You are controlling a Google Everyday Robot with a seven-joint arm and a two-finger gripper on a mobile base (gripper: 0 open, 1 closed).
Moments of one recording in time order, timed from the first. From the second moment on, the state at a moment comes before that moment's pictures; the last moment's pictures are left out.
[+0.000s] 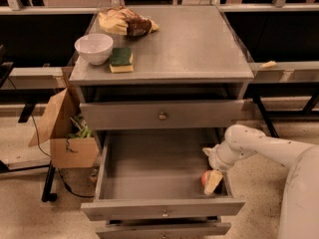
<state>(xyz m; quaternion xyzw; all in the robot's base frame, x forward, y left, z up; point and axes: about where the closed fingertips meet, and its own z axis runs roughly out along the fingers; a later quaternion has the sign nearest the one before) 0.581 -0.202 0.432 -0.66 0.73 0.10 0.16</state>
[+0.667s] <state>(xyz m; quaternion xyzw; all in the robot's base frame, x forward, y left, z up) 0.597 -0.210 0.409 -0.65 0.73 0.09 0.16</state>
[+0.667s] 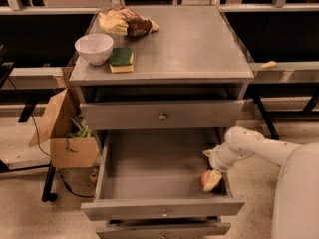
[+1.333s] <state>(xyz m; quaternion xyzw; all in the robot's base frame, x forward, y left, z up) 0.588 -0.229 0.392 -0.65 0.74 0.08 0.14</state>
